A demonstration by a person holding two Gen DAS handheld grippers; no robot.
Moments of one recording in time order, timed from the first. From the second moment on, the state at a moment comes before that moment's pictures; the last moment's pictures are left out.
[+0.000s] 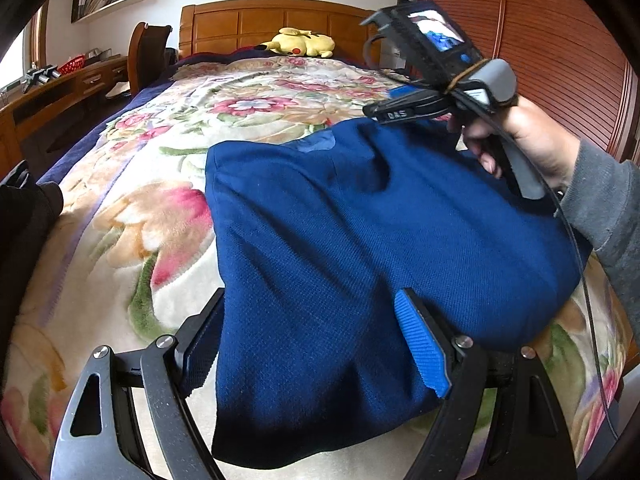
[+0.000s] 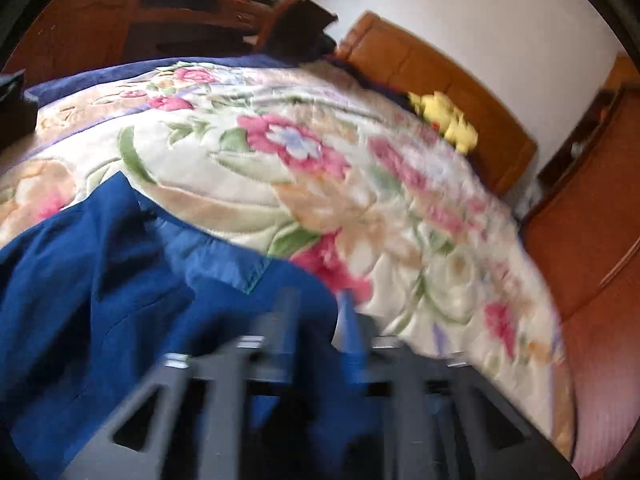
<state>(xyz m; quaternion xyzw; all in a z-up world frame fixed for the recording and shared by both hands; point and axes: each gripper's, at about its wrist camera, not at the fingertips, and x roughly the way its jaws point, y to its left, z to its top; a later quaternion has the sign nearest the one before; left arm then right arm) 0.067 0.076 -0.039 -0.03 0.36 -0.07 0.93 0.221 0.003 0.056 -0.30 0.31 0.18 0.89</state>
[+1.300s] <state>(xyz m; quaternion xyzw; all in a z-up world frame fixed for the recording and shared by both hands) 0.068 0.081 -0.036 -0.04 0.35 -0.05 0.93 0.217 0.079 0.051 -0.25 0.31 0.30 0.87</state>
